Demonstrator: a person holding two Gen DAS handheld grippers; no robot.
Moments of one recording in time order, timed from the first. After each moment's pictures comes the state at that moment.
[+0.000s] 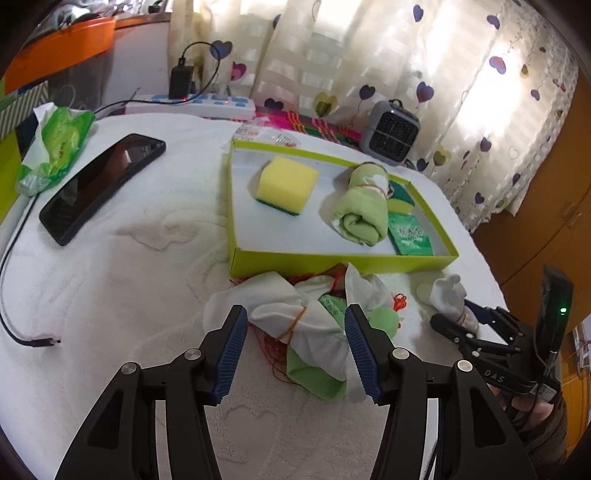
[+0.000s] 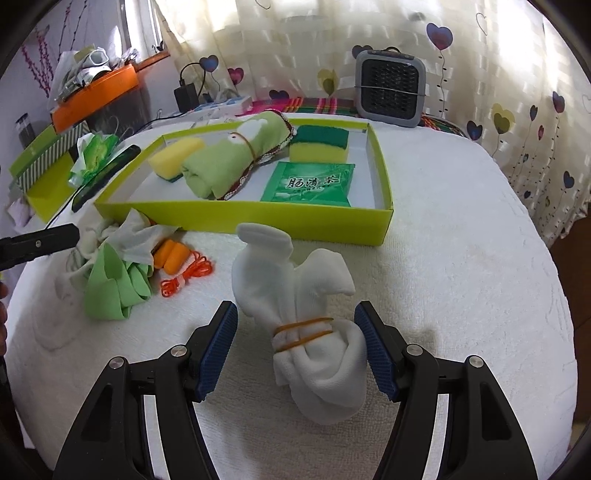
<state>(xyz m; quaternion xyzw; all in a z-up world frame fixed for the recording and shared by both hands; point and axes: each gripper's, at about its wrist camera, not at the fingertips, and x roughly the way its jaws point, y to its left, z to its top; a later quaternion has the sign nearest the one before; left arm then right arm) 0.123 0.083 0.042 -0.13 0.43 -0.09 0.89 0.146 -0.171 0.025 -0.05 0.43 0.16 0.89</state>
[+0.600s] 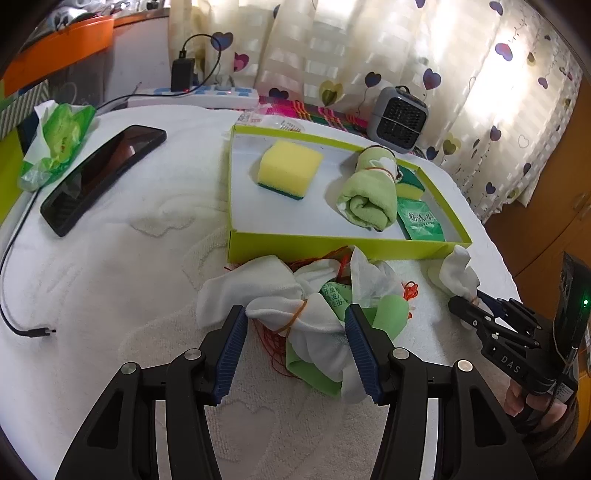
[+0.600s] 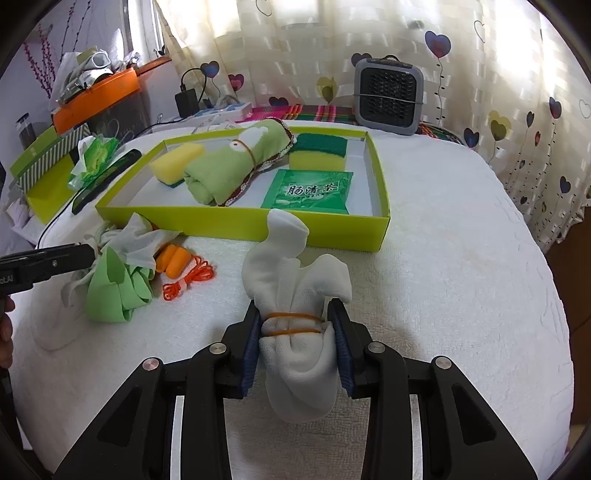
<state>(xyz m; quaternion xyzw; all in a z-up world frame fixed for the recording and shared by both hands) 0.123 0.076 0.033 -0.11 0.44 -0.08 0.89 0.144 -0.171 0.027 -0.05 0.42 0.16 0.89</state>
